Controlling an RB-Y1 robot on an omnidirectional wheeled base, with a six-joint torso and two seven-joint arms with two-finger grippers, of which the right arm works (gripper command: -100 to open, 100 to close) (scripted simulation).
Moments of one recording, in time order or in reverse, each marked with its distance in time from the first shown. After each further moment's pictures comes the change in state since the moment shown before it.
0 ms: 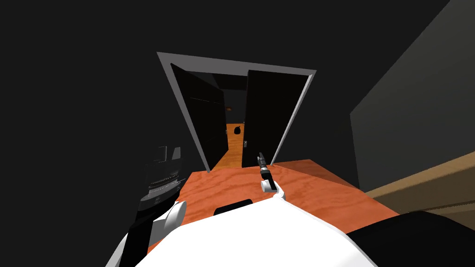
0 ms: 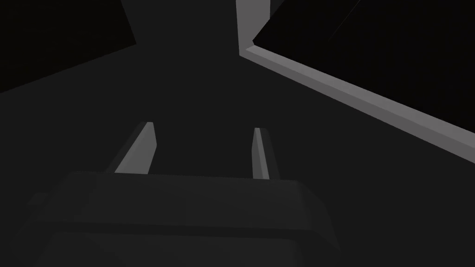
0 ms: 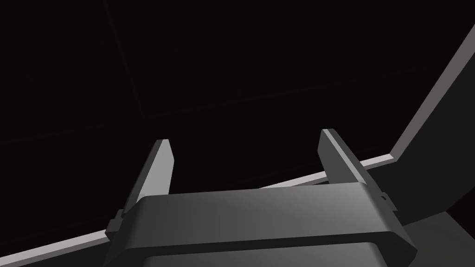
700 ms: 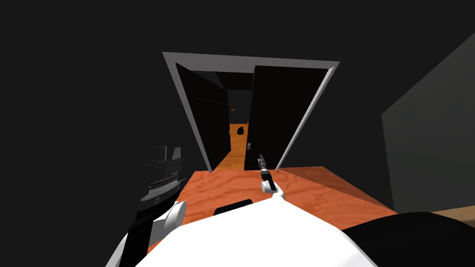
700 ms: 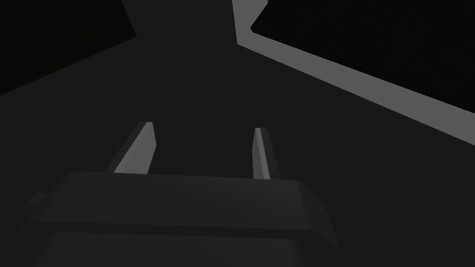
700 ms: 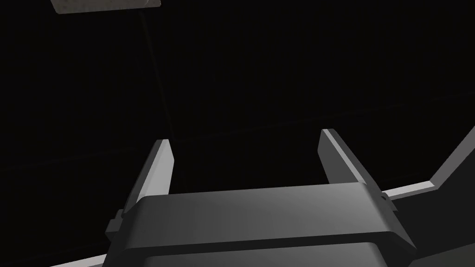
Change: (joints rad) arm -0.064 -0.013 -0.023 0.175 -0.019 -0.034 0.001
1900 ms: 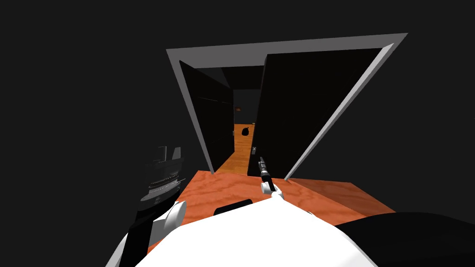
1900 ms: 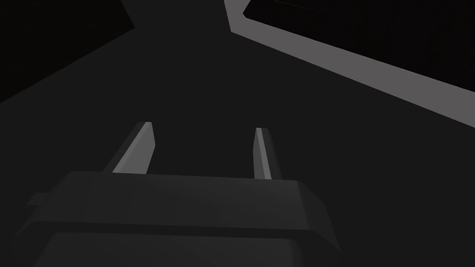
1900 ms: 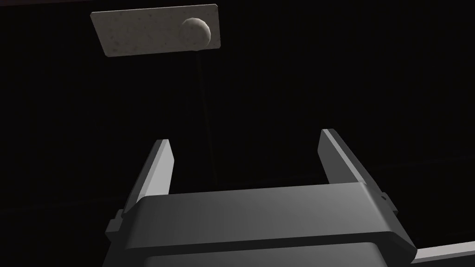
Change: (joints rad) arm -0.096 -0.008 -0.036 0.248 -0.029 -0.037 0.007
